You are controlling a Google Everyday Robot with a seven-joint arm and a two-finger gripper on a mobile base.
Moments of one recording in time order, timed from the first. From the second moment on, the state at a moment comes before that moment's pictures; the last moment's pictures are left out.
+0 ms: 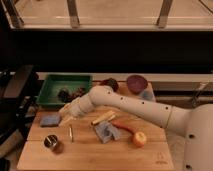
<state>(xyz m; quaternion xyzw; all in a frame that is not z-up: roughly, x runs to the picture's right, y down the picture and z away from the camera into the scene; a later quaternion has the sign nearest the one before) -0.205 0.136 0.729 -0.30 -0.45 0.08 0.84</state>
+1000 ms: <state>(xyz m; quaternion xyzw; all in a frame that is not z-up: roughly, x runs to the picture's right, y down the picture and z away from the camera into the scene) -0.244 0.161 0.777 -0.31 -0.50 0.13 0.80</state>
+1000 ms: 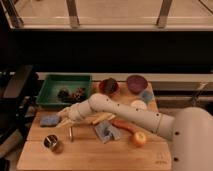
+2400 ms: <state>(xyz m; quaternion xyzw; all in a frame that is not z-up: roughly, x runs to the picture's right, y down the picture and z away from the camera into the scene) -0.295 0.151 0.808 -0.31 -0.52 0.11 0.79</state>
